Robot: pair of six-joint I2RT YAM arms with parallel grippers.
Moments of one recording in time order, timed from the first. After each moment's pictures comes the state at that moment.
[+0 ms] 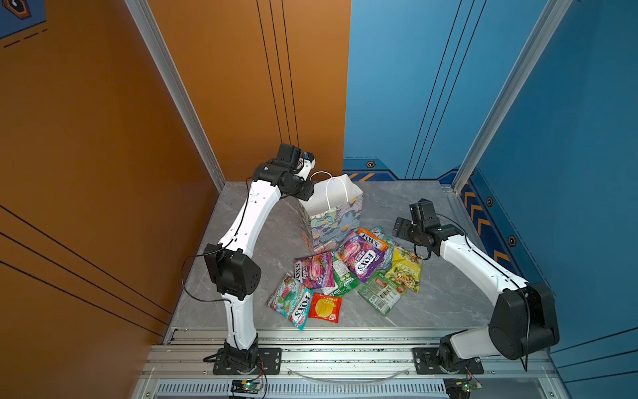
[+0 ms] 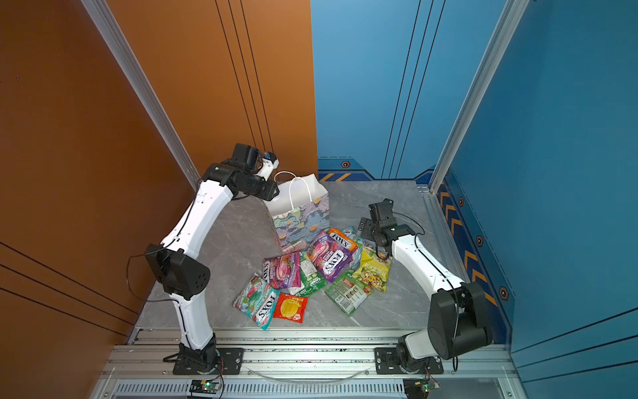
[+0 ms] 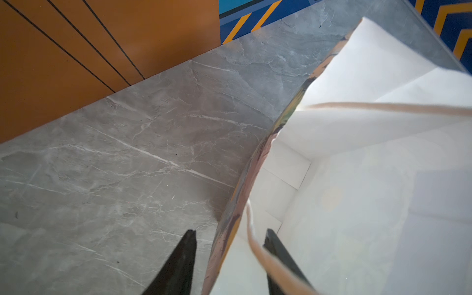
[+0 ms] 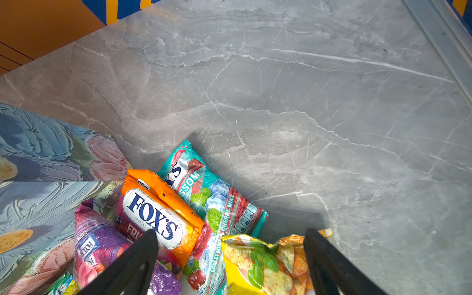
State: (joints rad) left arm -0.30 1.96 2.17 -1.08 0.11 0.09; right arm 0.27 1.45 1.08 -0.51 0.16 0.53
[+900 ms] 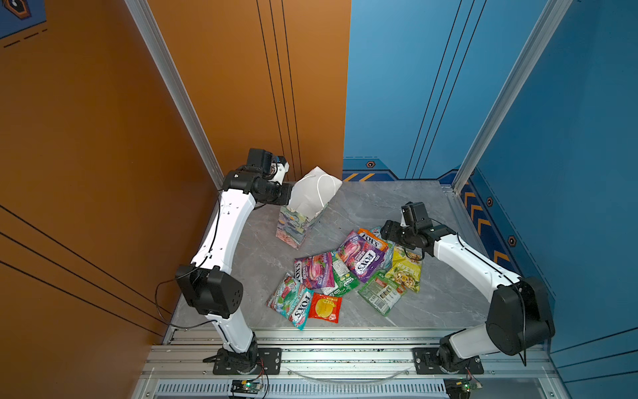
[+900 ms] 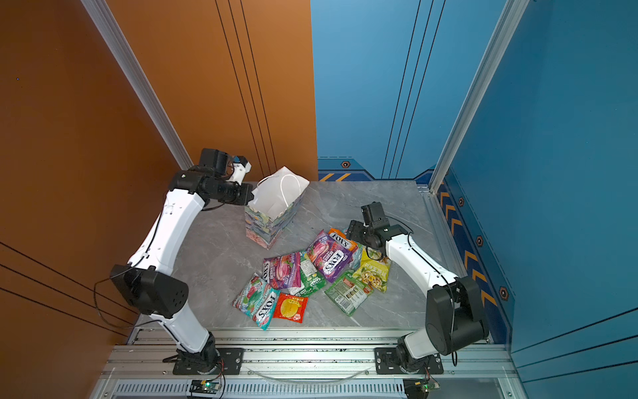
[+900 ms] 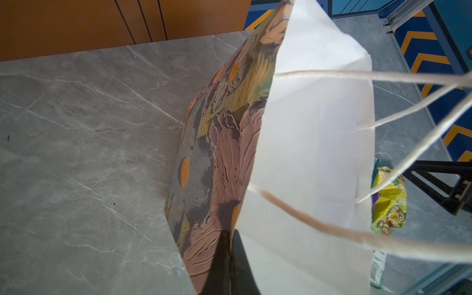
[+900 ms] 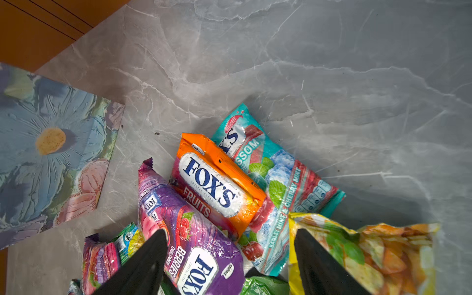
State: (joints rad) left arm -0.16 1.72 1.92 -1.10 0.22 -0.02; right arm 0.33 1.47 1.06 -0.47 -0.05 0.63
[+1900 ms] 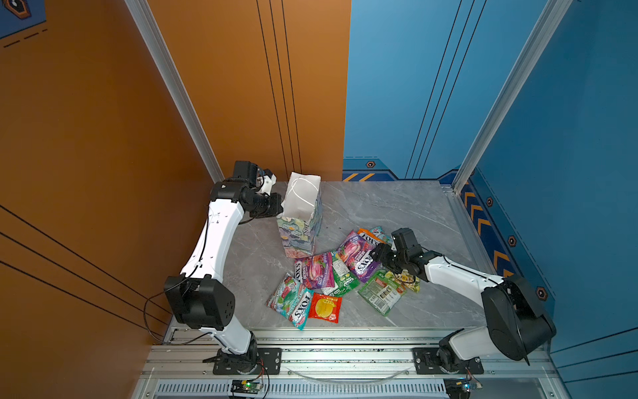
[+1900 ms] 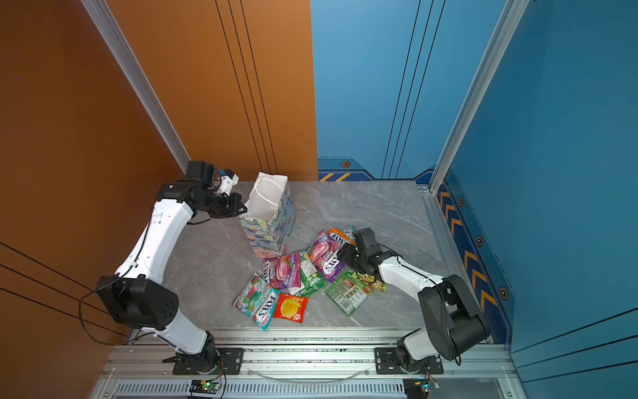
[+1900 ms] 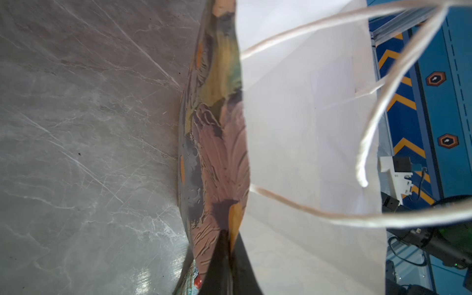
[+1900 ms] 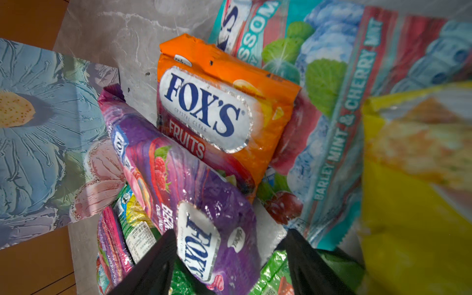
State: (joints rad) left arm -0.06 1.63 1.74 -1.10 0.38 -0.14; right arm 0.43 1.47 0.73 -0.13 -0.17 0.90
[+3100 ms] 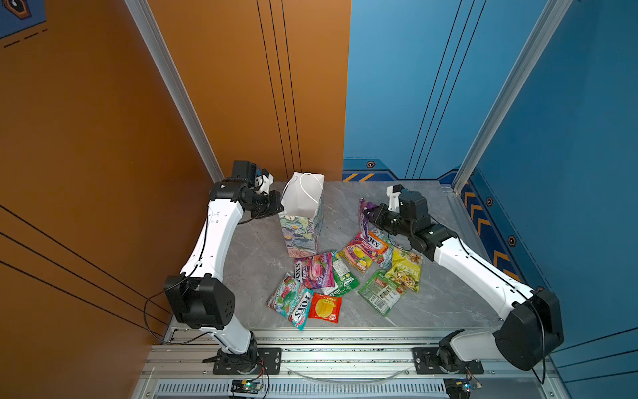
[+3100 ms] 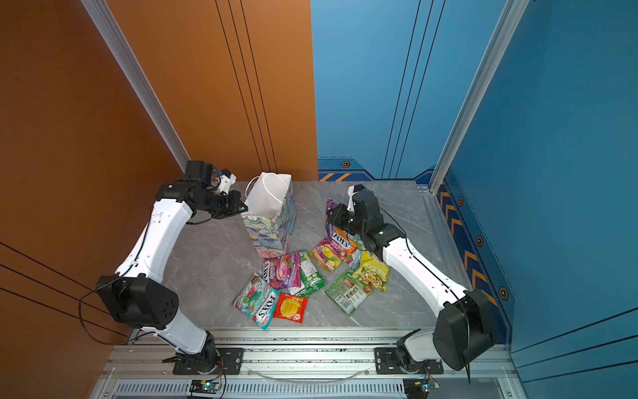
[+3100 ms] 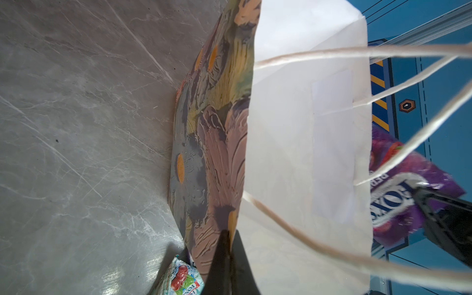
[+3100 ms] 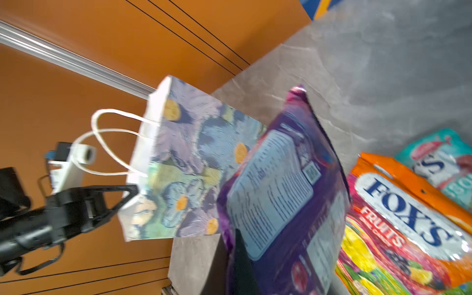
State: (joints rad) left arm -0.05 1.63 1.74 -1.08 0.42 -0.25; right arm 0.47 1.40 1.21 -0.21 -0.25 0.87
